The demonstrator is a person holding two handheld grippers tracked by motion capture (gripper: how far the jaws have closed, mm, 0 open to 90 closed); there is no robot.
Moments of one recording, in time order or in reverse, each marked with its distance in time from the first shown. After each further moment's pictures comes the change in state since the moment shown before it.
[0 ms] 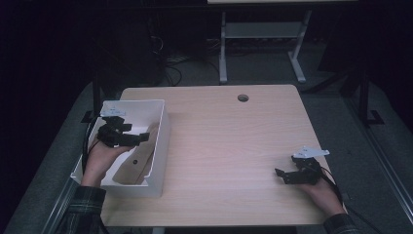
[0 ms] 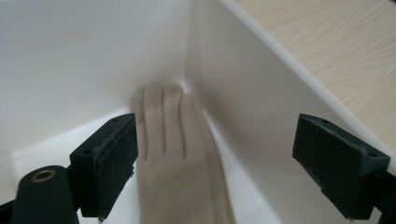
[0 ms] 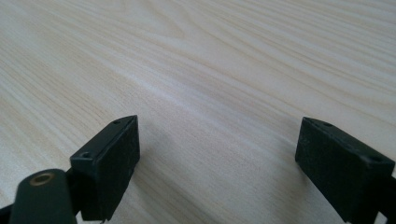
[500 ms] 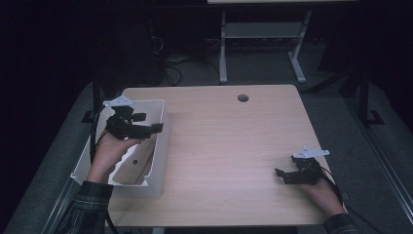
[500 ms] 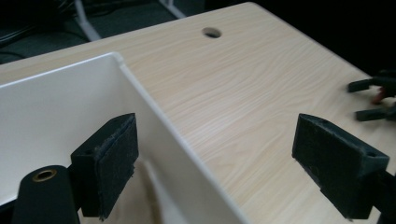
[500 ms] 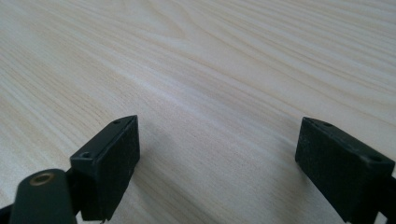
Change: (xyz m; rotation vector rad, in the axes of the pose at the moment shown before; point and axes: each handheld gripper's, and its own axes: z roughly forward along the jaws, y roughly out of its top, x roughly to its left) left arm -0.043 0.038 -0.010 -0.099 -0.135 0.030; right arm 0.000 0.000 0.000 0.000 0.000 0.000
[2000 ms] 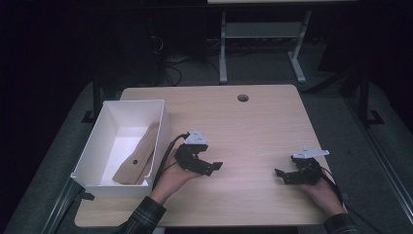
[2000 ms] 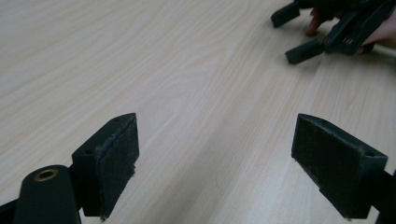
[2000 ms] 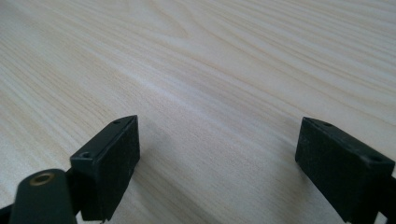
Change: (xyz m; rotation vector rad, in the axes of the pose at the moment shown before) left arm -0.114 -0.058 0.130 0.135 -0.208 0.210; right arm 0.001 0.000 0.000 0.000 0.010 -0.006
